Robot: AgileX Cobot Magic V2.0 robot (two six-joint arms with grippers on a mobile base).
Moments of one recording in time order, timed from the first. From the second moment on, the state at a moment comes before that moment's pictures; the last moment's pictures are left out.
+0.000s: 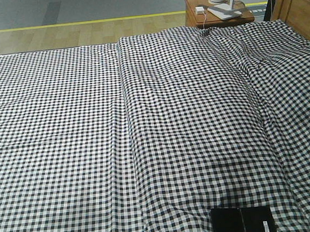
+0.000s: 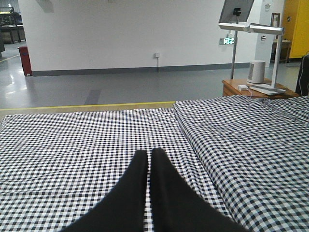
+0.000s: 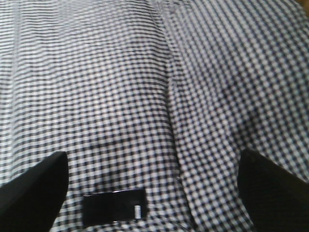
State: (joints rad) left arm 0.02 -0.02 0.03 -0.03 0.09 0.04; right arm -0.15 1.03 -1.24 -0.07 1.06 0.09
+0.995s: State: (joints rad) left arm 0.02 -0.02 0.03 -0.03 0.09 0.04; right arm -0.62 1.88 -1.25 0.61 1.02 -0.74
